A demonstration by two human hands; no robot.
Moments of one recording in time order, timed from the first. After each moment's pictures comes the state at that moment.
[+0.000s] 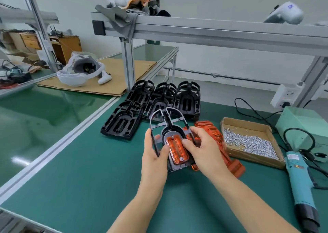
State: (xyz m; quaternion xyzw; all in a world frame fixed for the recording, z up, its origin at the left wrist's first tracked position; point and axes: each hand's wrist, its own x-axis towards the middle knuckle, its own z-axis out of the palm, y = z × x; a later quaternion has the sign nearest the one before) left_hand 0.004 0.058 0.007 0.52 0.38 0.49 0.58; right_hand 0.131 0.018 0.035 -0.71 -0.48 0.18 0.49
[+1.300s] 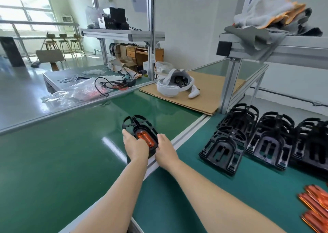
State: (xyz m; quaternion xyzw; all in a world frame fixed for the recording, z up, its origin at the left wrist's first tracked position) left_hand -0.249 0.269 -0.002 0.31 0.69 0.57 0.31; right_hand -0.161 0.258 0.001 -0.60 -0.71 0.28 0.23
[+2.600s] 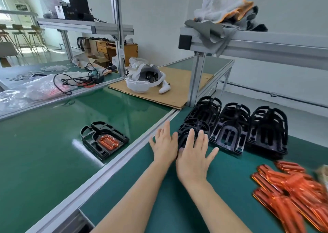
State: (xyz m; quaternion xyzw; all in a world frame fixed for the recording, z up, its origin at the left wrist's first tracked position) left_hand -0.096 0.249 0.003 0.66 0.61 0.34 0.28; right_hand -0.033 0.186 0.004 -0.80 -0.55 0.02 0.24
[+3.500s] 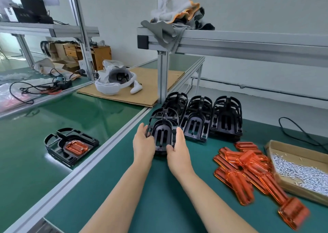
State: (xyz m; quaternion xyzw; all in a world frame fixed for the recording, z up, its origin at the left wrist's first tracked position) left_hand -0.067 0.218 0.012 0.48 0.53 0.49 0.49; right_hand 0.020 0.152 0.011 -0.68 -0.52 0.25 0.45
